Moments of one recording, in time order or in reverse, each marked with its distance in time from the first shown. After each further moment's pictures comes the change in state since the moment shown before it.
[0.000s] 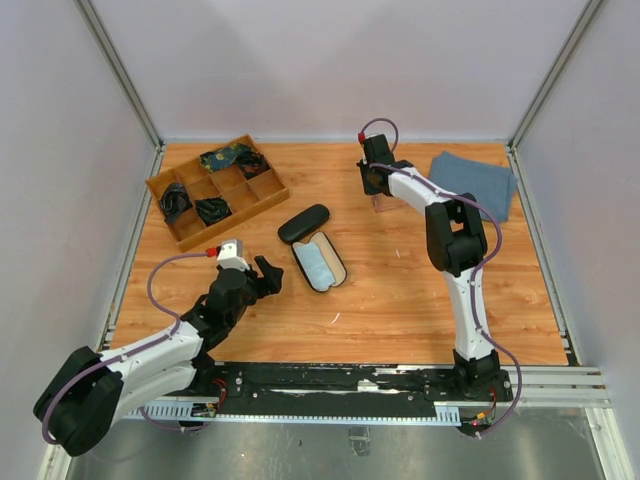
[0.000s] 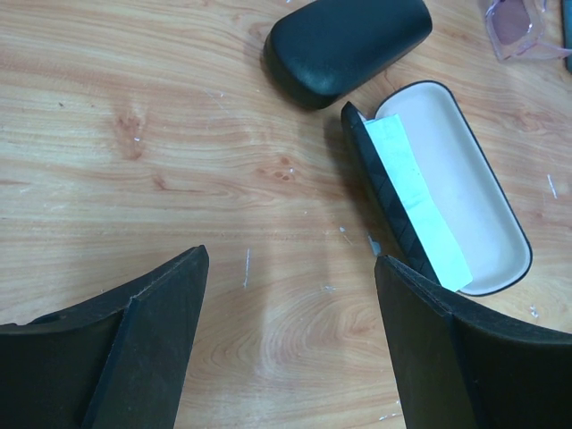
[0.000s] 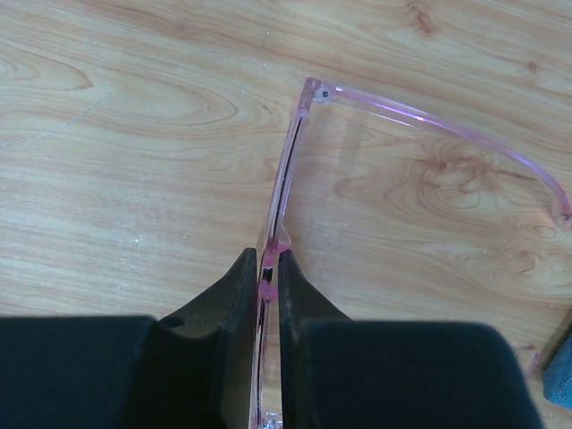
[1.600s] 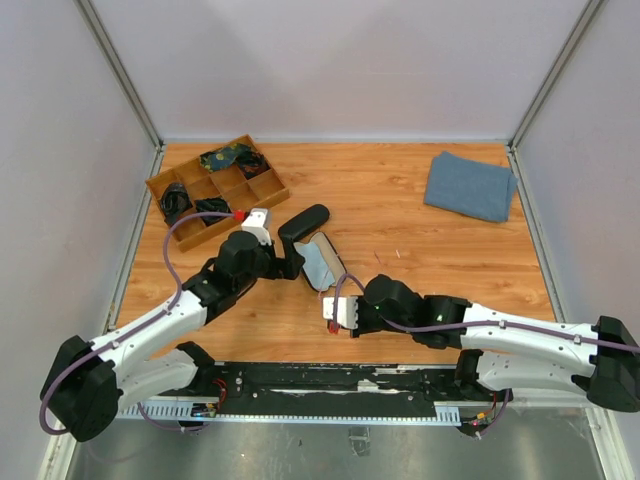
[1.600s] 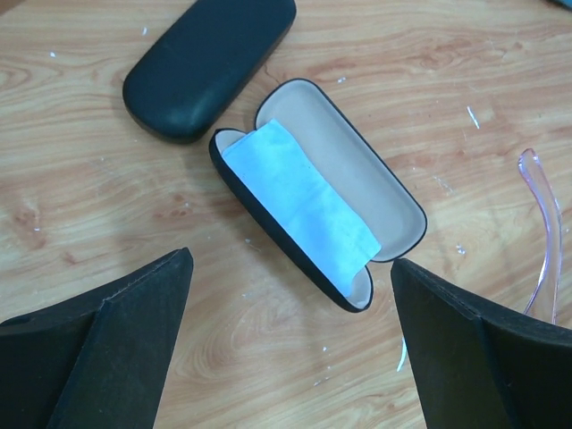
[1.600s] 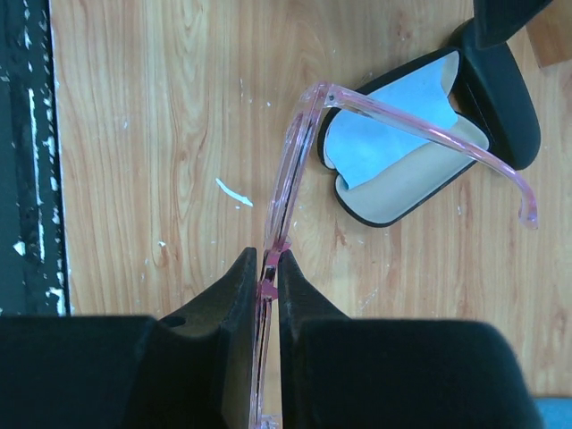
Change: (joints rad) left arm 0.002 0.077 0.385 -0.367 0.242 0.182; right arm 0.811 -1.323 -1.202 0.064 -0.139 -0.627
